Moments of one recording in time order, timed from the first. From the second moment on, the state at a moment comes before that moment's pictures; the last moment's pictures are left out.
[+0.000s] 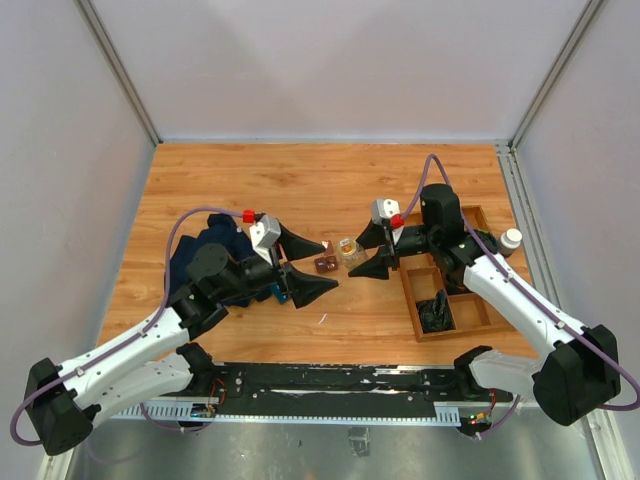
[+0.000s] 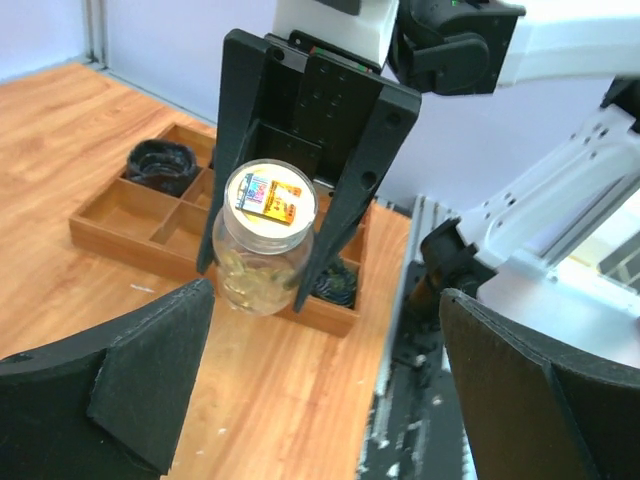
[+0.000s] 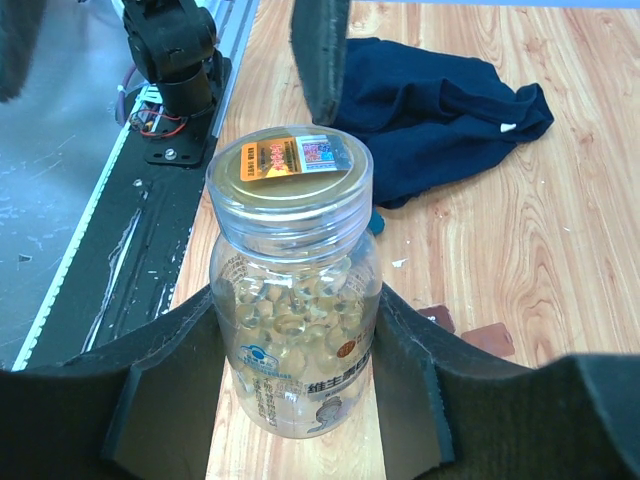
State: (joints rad) left arm -0.80 0.83 0.59 0.38 0.43 -0.33; right arm 0.47 1.17 0.89 -0.17 -1.16 -0.43
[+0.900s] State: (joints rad) left arm -1.19 1.08 0.90 0.07 -0.59 -0.60; right arm 0.47 1.19 0.89 -0.17 -1.04 -0.42
